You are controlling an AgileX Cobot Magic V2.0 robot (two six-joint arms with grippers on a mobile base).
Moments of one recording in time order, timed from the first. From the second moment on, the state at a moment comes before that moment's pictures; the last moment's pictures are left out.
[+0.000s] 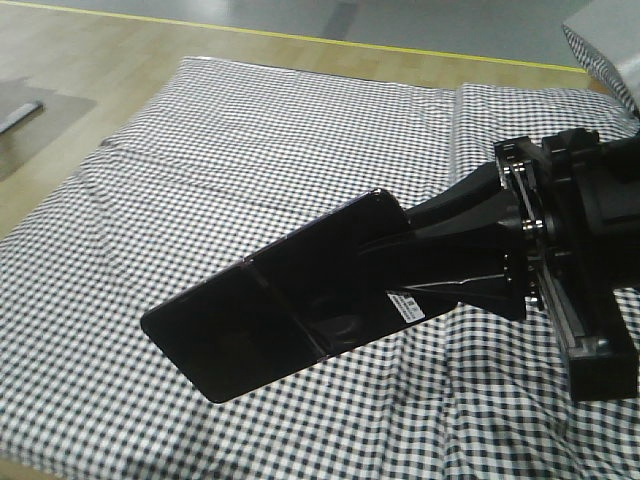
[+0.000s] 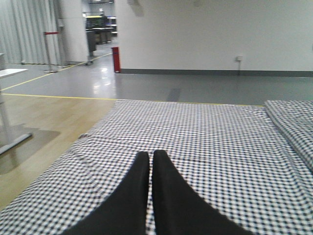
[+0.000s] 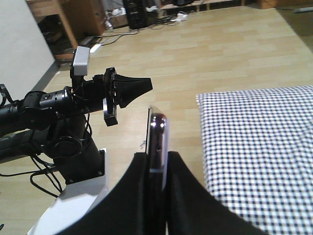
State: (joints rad) left arm -0.03 -0.02 0.03 -0.03 0.07 0.04; right arm 0.25 1.12 -1.10 1.20 1.24 -1.19
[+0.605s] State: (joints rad) left arm -0.03 -0.02 0.03 -0.03 0.07 0.04; right arm 0.25 1.12 -1.10 1.20 1.24 -1.19
